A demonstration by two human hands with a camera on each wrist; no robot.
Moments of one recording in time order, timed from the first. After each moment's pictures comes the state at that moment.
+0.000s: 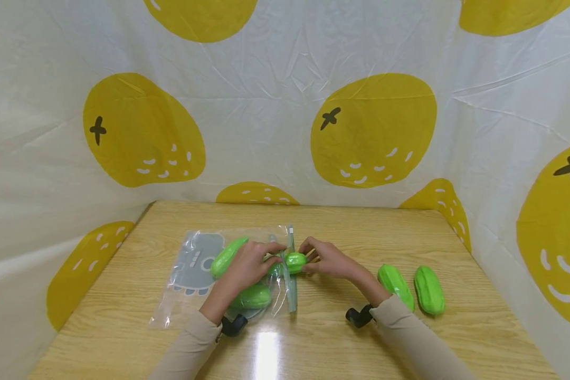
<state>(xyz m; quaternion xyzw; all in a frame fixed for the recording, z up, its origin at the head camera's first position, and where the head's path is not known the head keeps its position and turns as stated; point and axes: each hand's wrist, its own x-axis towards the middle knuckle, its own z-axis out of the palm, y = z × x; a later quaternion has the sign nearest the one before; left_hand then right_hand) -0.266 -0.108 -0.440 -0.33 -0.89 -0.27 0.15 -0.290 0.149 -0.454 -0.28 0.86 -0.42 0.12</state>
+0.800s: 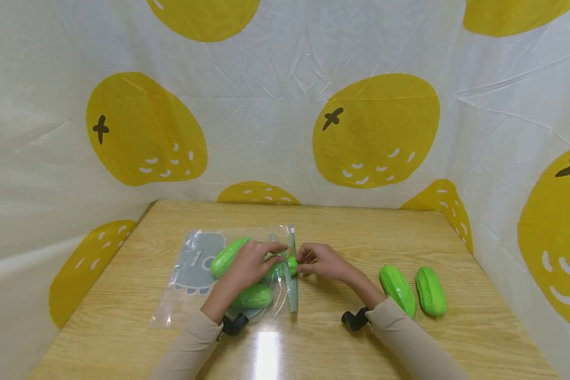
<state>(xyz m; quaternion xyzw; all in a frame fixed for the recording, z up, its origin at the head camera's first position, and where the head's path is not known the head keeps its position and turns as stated) -0.266 -0.109 -0.440 -0.33 -0.89 -0.27 0.15 -0.288 0.135 -0.459 -0.29 0.85 -0.43 0.10</state>
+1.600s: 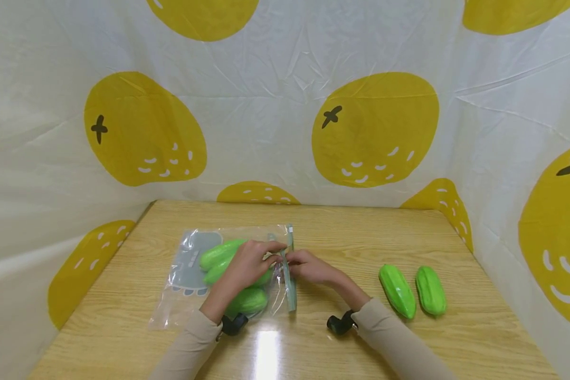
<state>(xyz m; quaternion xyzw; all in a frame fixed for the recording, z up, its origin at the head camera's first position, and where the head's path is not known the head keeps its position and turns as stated) -0.267 -0.109 -0.443 -0.33 -0.89 -0.28 0.17 -0.287 0.106 -0.472 -0.36 0.78 -0.49 0.16</state>
